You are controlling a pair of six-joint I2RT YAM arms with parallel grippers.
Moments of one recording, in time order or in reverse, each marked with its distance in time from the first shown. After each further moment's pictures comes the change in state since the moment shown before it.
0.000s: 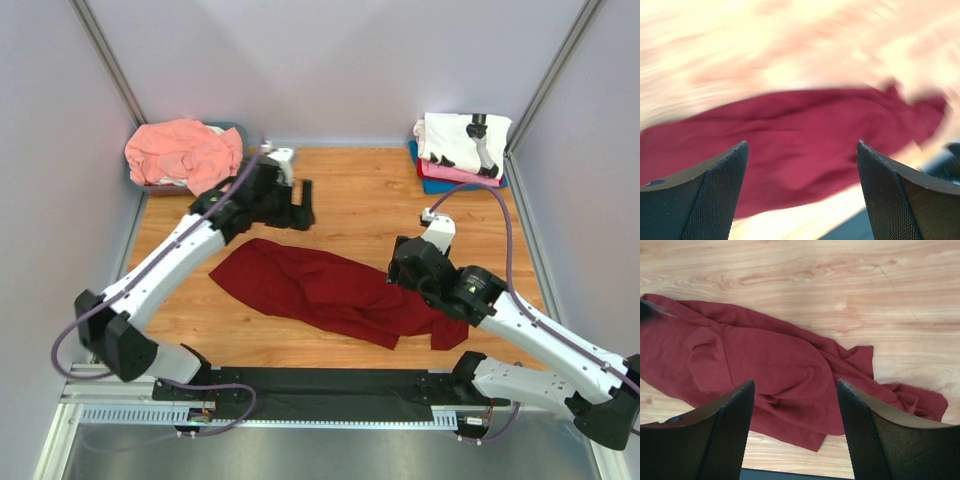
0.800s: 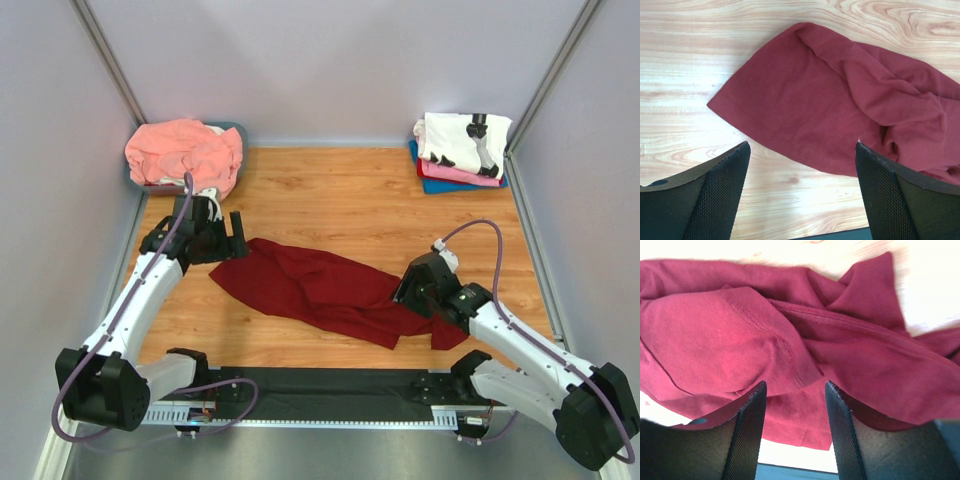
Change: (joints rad) left arm 0.520 -0.349 -0.494 -0.039 0.063 0.035; right arm -0.326 0.002 -0.420 0.286 -0.478 0.160
